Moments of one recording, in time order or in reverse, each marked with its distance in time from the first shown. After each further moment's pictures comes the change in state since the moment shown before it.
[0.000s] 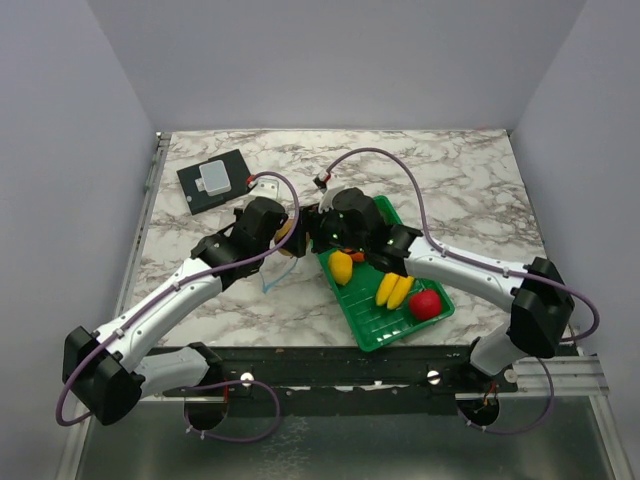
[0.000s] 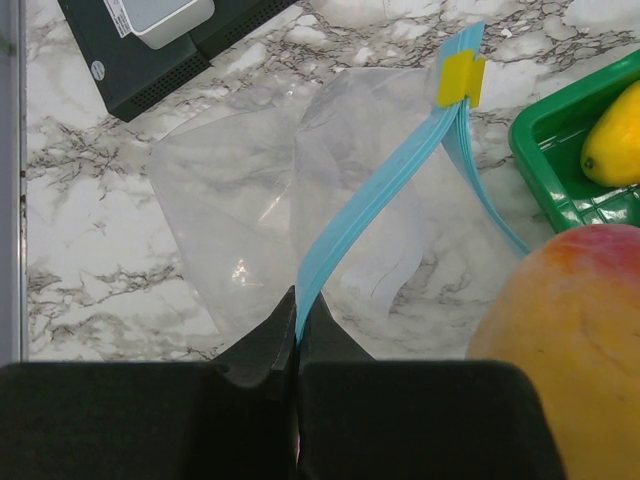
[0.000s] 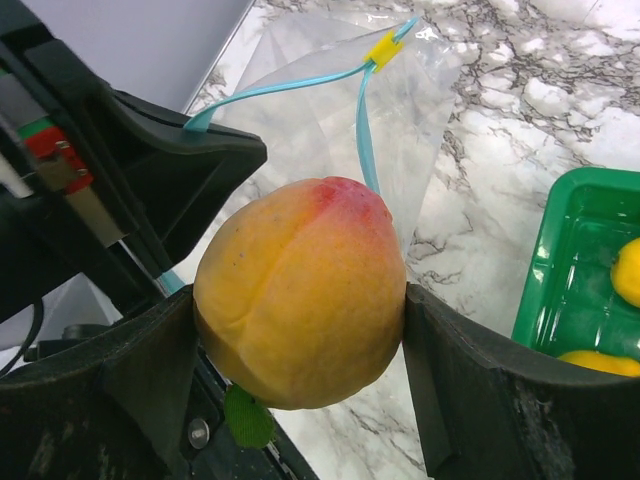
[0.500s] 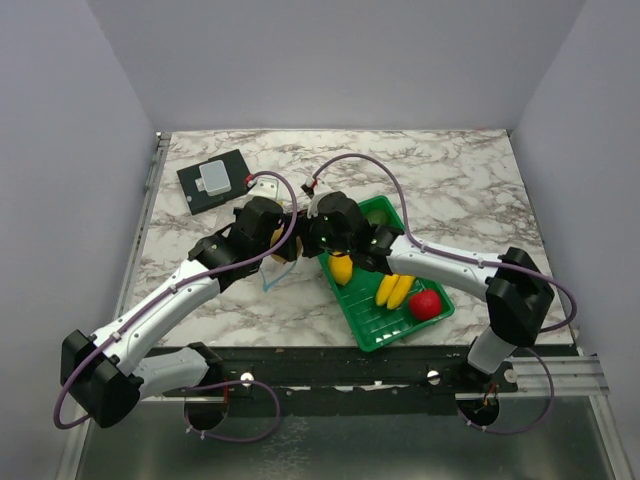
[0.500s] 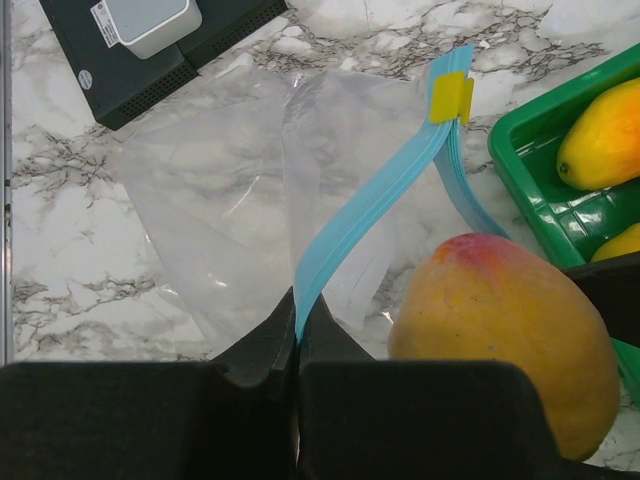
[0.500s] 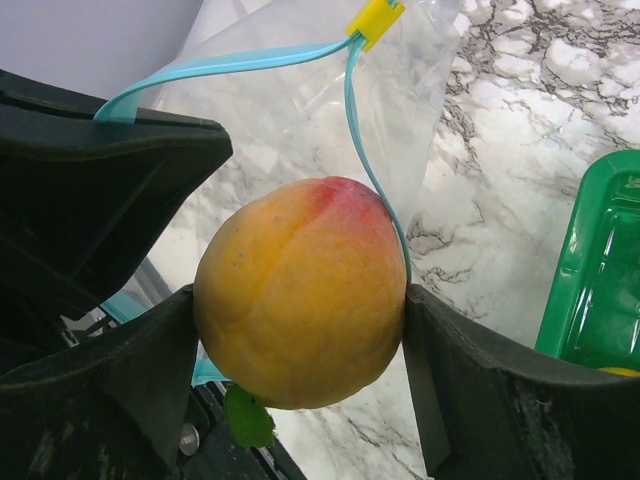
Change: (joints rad) left arm 0.000 -0.022 0.000 0.013 0.024 0.000; right arm 0.010 0.122 0.034 0.028 -0.020 0.017
